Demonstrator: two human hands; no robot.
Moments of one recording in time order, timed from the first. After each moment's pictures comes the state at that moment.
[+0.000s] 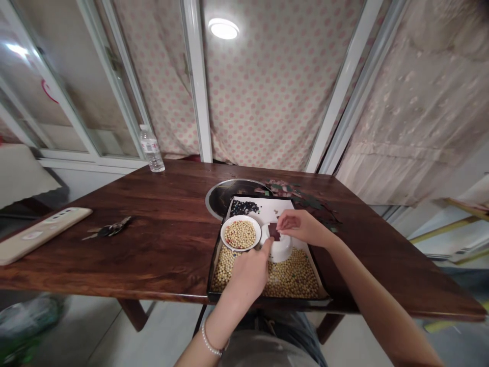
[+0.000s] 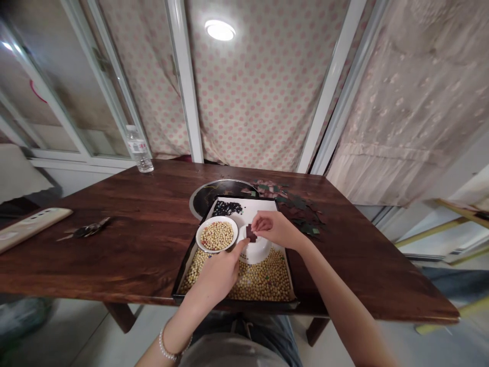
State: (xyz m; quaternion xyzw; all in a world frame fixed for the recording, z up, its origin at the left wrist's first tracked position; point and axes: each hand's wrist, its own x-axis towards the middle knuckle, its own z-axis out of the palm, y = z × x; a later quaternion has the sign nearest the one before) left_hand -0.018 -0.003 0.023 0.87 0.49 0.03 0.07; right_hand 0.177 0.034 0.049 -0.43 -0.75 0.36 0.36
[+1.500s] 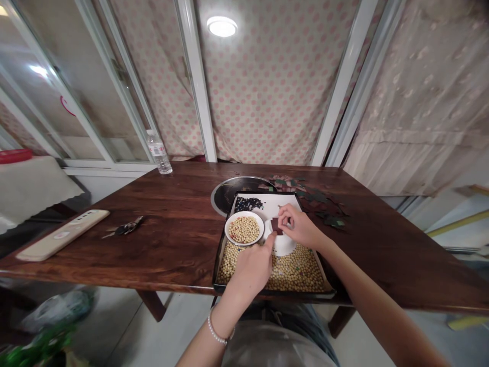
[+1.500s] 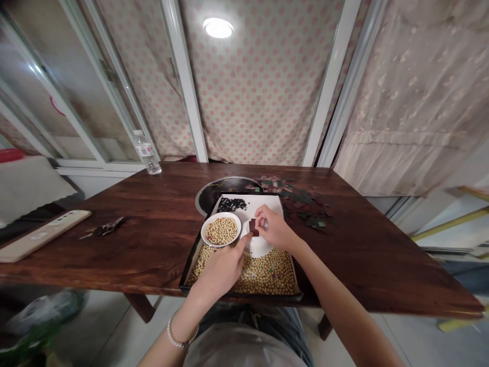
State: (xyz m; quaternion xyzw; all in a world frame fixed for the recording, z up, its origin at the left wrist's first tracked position) left_hand -0.017 -0.009 0.027 0.88 0.48 0.03 0.03; right_hand 0.169 0.038 0.012 -0.47 -0.77 0.17 0.39
